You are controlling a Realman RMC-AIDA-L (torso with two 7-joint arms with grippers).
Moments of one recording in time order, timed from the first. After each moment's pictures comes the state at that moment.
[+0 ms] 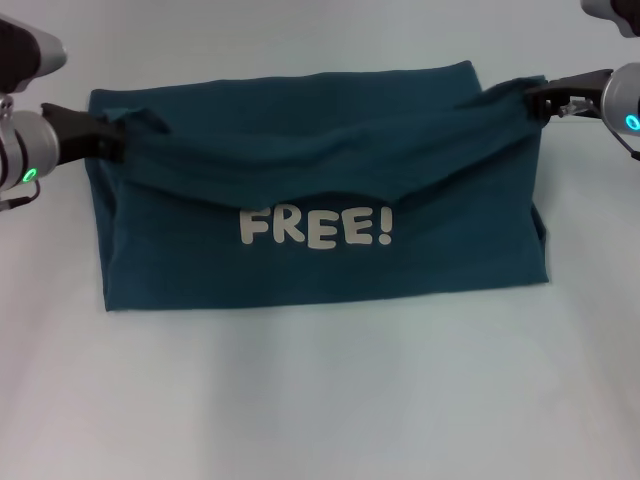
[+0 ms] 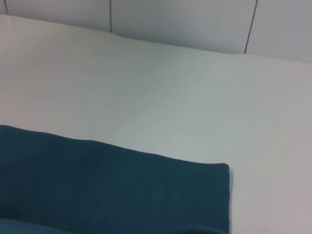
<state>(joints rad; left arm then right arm) -0.70 -2.16 0.80 0.84 2.47 0.61 -1.93 0.75 2.09 -1.06 -0.85 -2.56 -0.57 2.44</state>
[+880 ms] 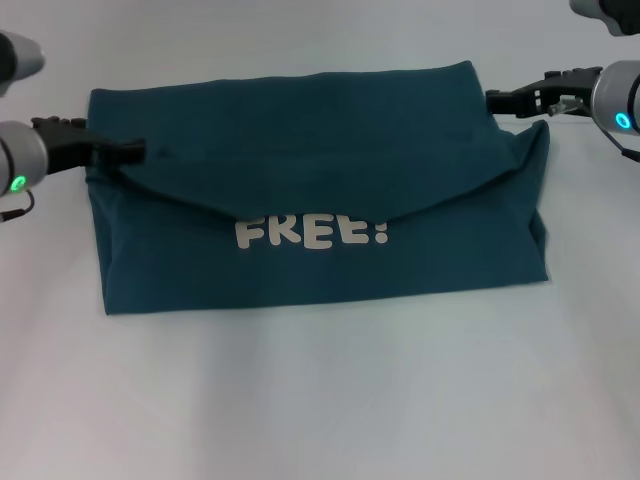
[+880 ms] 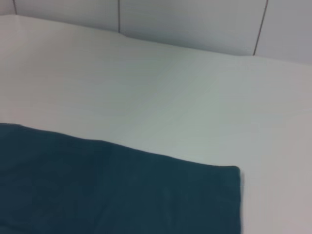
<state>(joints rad) -0.67 -2.15 0.79 0.86 2.47 0.66 -2.02 0.77 2.09 -1.07 -0.83 -2.55 -0.57 2.43</state>
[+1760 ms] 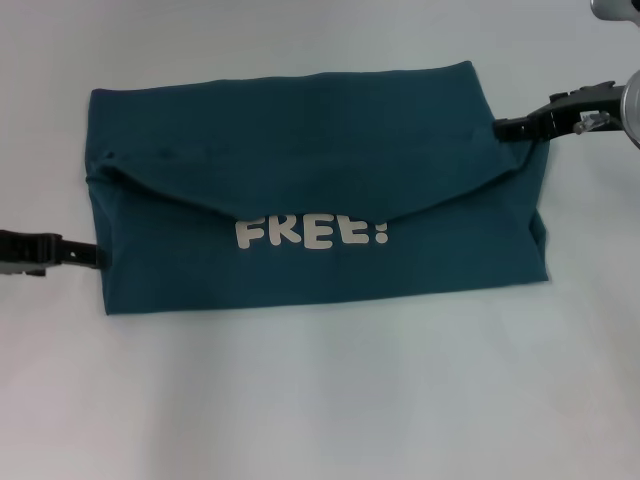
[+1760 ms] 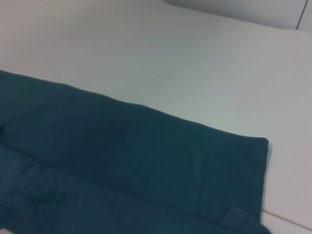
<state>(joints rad) -0.54 -2.05 0.79 1.15 2.61 1.40 -2.61 0.68 2.09 -1.07 -1.10 -2.60 -0.92 2.44</state>
